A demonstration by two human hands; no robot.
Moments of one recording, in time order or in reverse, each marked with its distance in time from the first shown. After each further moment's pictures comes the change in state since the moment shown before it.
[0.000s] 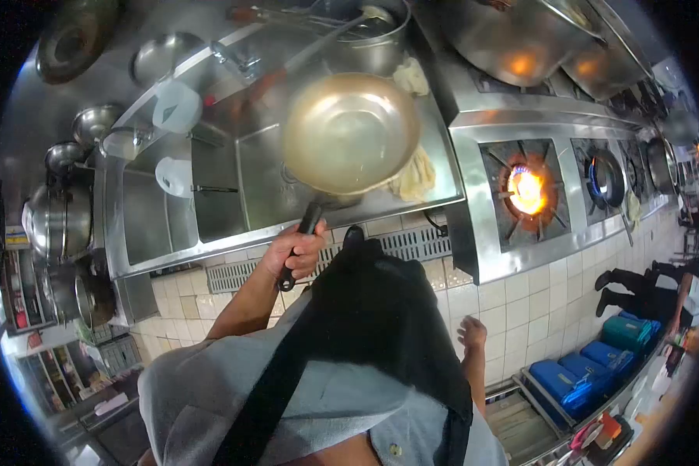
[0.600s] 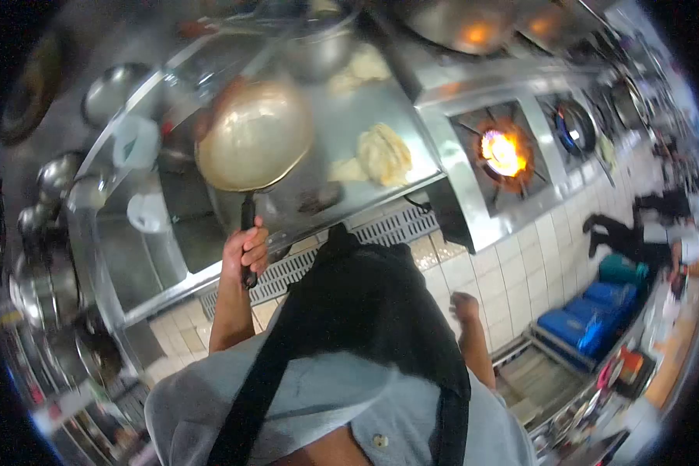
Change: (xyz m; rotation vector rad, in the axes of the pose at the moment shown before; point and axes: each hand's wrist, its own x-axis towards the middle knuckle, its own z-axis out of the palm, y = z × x) left_hand -0.035 0.053 -0.052 -0.032 0.356 0.229; right_hand -0.019 -0.007 0.037 -0.177 -0.024 -0.011
